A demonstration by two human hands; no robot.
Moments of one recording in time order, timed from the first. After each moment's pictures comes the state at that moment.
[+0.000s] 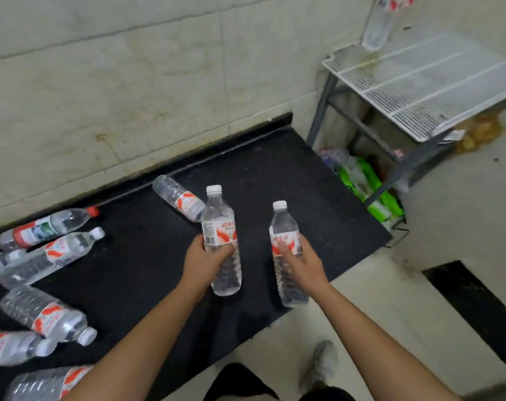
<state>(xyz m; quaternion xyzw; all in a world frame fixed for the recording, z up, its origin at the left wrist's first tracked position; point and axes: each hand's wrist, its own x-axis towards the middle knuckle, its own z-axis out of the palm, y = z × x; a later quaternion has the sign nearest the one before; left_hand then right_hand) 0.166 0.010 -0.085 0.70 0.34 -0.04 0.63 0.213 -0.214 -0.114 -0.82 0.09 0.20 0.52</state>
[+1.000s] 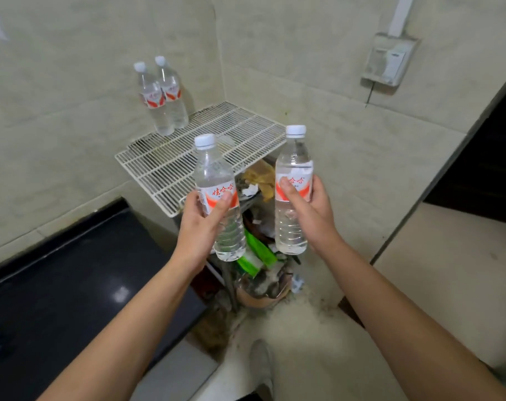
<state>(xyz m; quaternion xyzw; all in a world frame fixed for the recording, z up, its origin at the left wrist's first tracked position) 0.390 -0.524 0.077 0.69 0.04 0.07 0.72 0.403 -0.727 0.077 -0.67 0.04 -0.10 0.73</state>
